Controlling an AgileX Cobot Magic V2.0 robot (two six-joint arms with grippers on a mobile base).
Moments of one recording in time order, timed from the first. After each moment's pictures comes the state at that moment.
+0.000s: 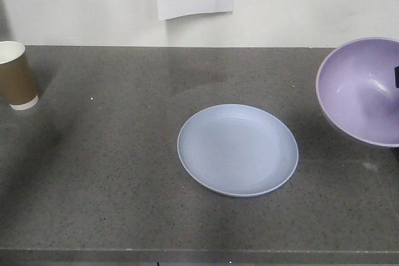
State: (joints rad) left arm -0.17 1.04 -1.35 0.03 1.17 -0.15; right arm 0.02 1.11 -1.29 0.02 1.11 0.03
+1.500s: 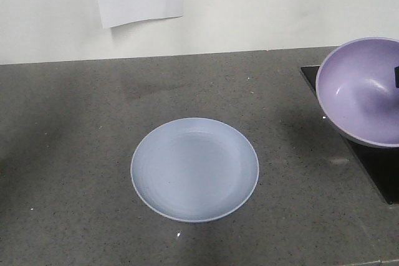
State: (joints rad) left arm -0.17 1.04 -1.35 0.03 1.17 -0.15; right arm 0.02 1.11 -1.29 0.02 1.11 0.03
